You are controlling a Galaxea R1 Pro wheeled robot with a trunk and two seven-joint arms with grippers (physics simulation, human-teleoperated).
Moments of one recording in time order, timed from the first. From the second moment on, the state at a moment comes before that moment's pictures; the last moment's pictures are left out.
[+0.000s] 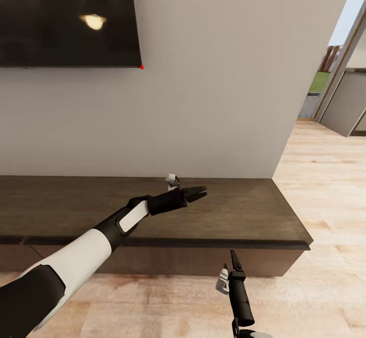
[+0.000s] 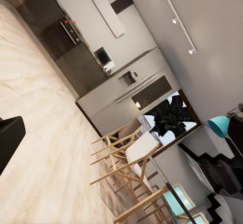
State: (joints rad) left arm -1.01 0.02 -0.77 -0.65 1.26 0.52 -1.05; right arm -0.54 0.11 0.18 -0.04 1.35 0.00 -1.14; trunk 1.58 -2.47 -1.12
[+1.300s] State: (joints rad) left arm -0.98 0.02 -0.77 -0.62 1.26 0.51 -1.05; right arm -0.56 0.11 0.18 -0.04 1.35 0.06 -1.15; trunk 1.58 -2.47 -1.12
